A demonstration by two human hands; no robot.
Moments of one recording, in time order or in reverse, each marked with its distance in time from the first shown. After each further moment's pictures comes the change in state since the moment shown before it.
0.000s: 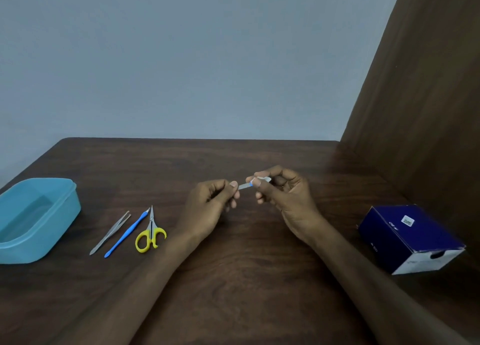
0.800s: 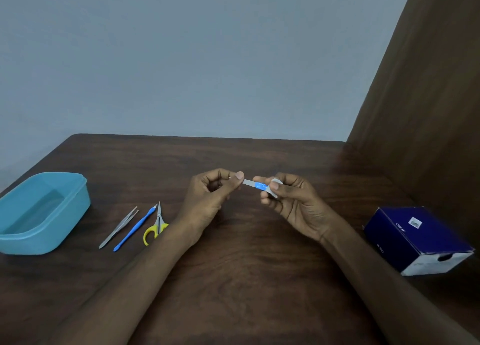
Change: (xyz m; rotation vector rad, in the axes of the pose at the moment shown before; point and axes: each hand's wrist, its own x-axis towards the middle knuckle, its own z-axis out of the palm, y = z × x) left_hand 0.002 -0.002 -0.008 -0.281 0.070 0.006; right_hand -0.002 -0.009 -0.010 0.300 -0.191 0.285
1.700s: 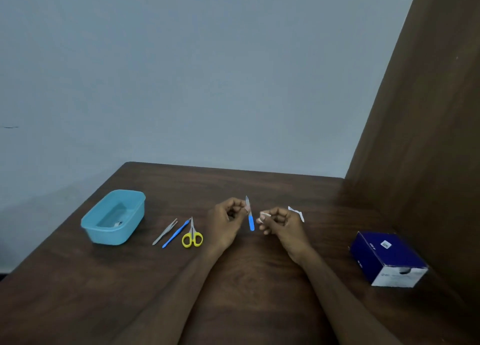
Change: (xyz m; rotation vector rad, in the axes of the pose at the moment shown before) left_hand -0.029 0.002 -0.005 0.401 0.202 0.195; right_hand -0.008 0.032 0.019 -0.493 0.264 -0.147
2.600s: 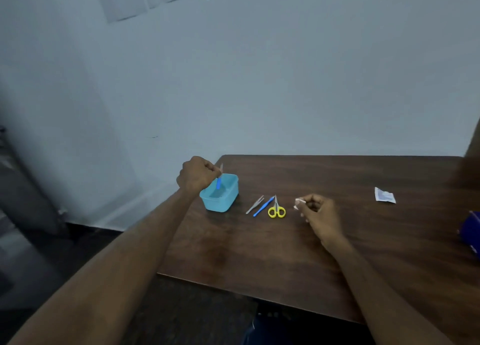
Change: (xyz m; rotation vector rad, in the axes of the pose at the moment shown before) left_hand 0.018 0.048 -0.260 0.844 0.260 -0.470; right_hand -0.033 0.008 0.104 -0.065 -0.004 -0.083
